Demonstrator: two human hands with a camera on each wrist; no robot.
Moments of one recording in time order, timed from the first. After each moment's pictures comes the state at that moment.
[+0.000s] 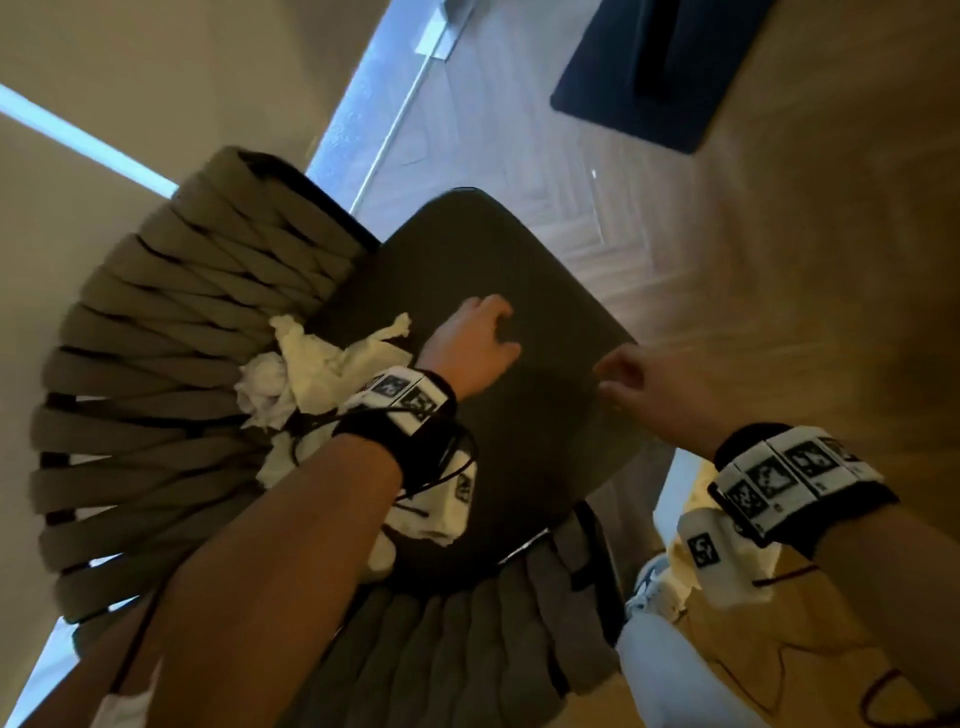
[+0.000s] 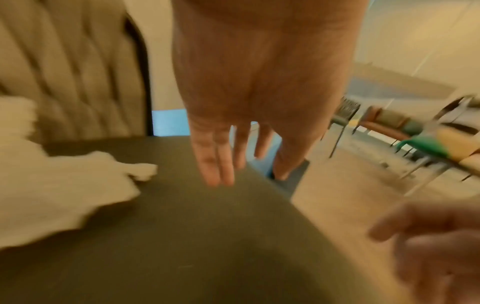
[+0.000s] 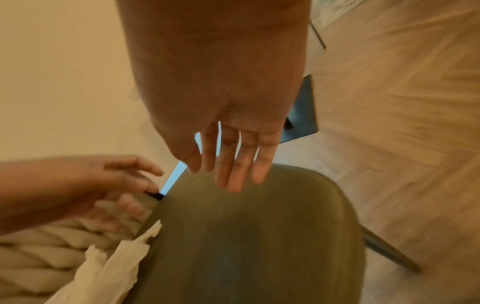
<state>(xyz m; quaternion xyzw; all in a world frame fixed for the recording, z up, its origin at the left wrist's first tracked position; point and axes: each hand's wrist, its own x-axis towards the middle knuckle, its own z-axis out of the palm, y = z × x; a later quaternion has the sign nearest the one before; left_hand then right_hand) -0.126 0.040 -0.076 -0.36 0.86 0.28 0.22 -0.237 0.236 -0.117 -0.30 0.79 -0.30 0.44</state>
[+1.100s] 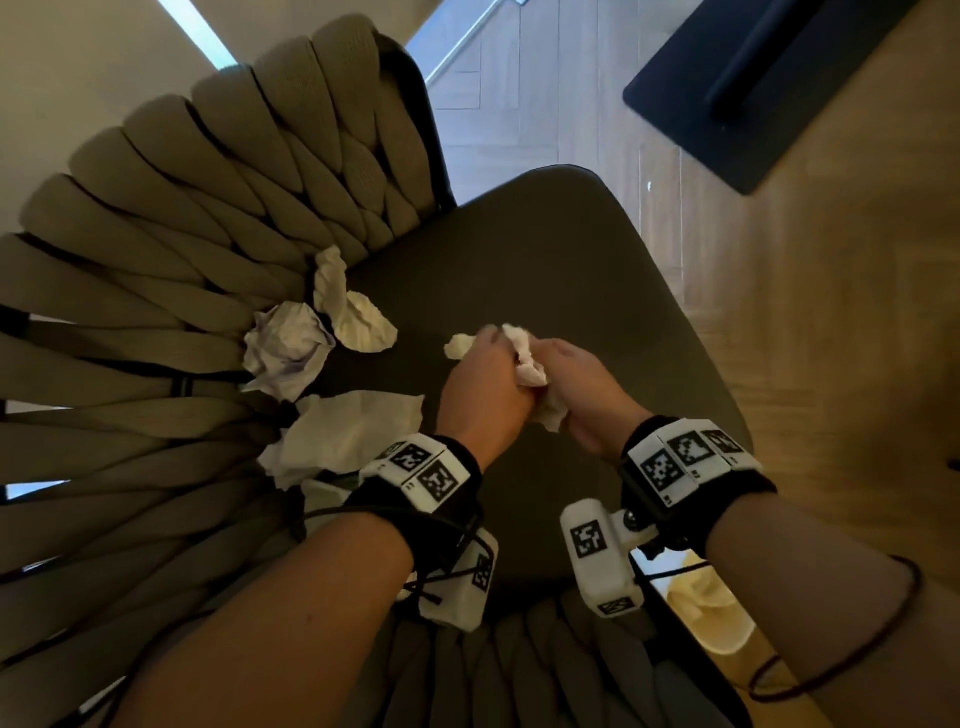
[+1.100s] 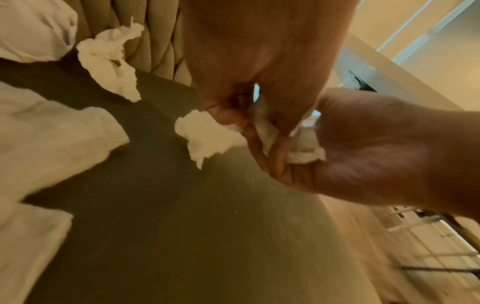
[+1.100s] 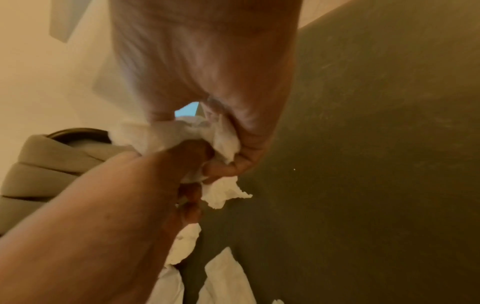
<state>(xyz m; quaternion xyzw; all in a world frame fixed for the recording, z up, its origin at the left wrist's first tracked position) -0.041 -0.008 -0.122 -0.46 0.78 0.41 0.08 -0.132 0.053 -0.119 0.03 0.63 -0.44 0.64</state>
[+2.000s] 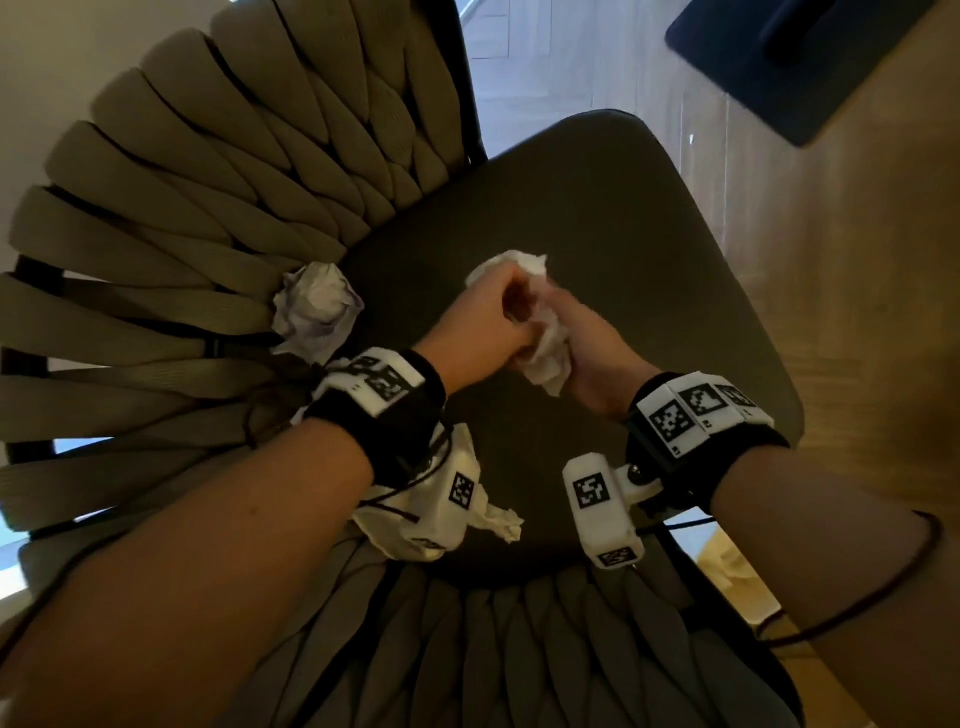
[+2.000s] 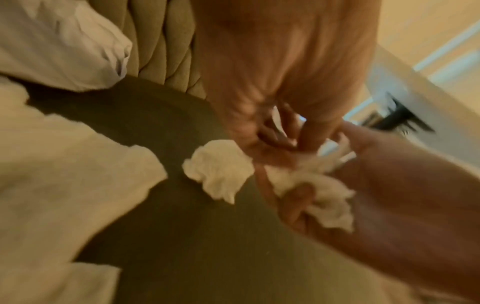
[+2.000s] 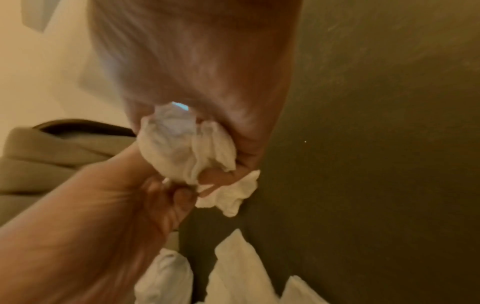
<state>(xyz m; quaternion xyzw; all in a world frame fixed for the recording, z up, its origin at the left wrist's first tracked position) -0.020 -0.053 -0.101 -0.42 0.68 0.59 0.12 -0.116 0.035 -0.134 0.01 0.53 -0.48 0.70</state>
